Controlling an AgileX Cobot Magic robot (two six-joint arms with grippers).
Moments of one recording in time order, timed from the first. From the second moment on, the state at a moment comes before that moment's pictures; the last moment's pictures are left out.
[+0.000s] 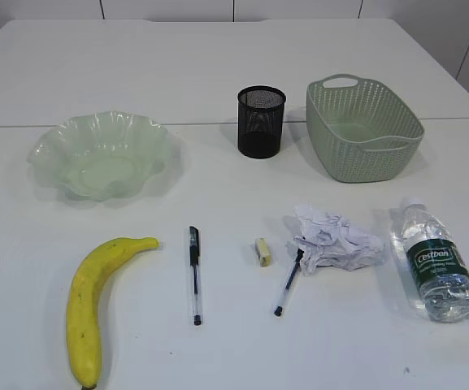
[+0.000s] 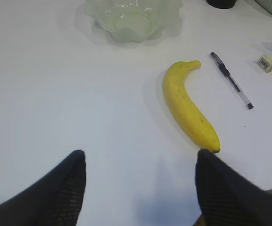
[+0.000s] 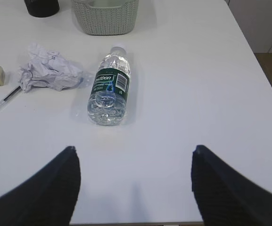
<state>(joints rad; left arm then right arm) -0.11 0.00 -0.51 -0.08 1.10 -0.02 0.02 -0.02 -0.50 -0.05 1.14 -0.03</state>
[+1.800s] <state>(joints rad) -0.11 0.20 -0.60 -0.08 1.18 -0.02 0.02 0.02 -0.58 -0.03 1.21 -0.03</state>
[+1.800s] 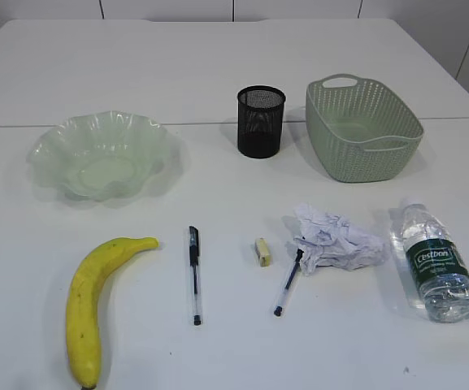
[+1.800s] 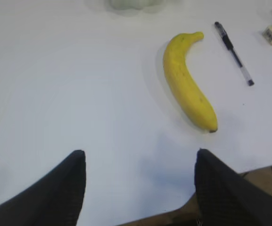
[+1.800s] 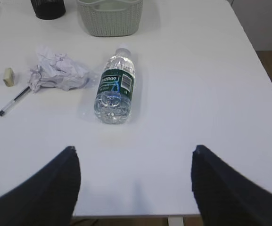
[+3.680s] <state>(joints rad) -0.23 1.54 -1.11 -0.30 1.05 0.24 0.02 1.05 -0.85 0.14 1.09 -0.04</state>
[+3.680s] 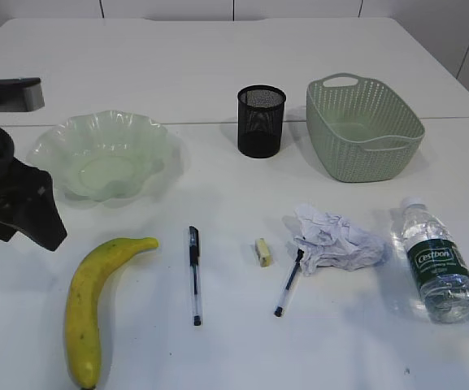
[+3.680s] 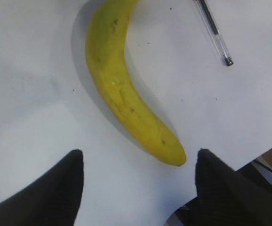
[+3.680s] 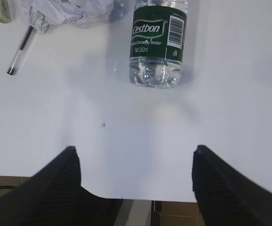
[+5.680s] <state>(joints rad) -0.29 1.89 -1.12 -0.31 0.88 0.29 0.02 1.05 -0.86 0.15 1.05 -0.04</state>
